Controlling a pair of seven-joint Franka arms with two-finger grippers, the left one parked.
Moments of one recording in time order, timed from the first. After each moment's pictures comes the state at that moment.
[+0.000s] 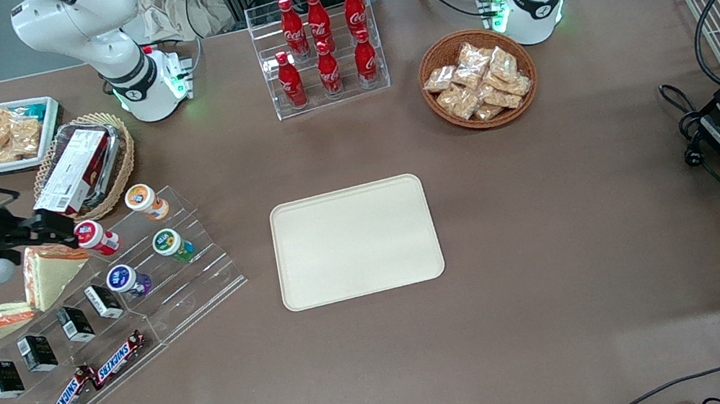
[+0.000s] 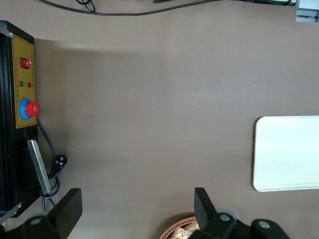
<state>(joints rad) 0.18 0.04 -0.12 -1.65 0.02 1.67 -0.01</state>
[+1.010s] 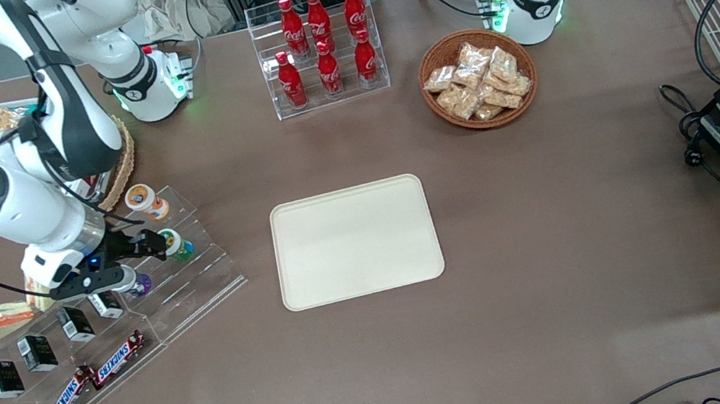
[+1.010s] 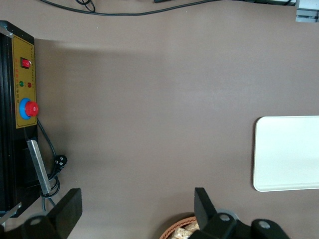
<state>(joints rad) 0.21 0.04 -0.08 -2.18 0.04 2.27 0.04</state>
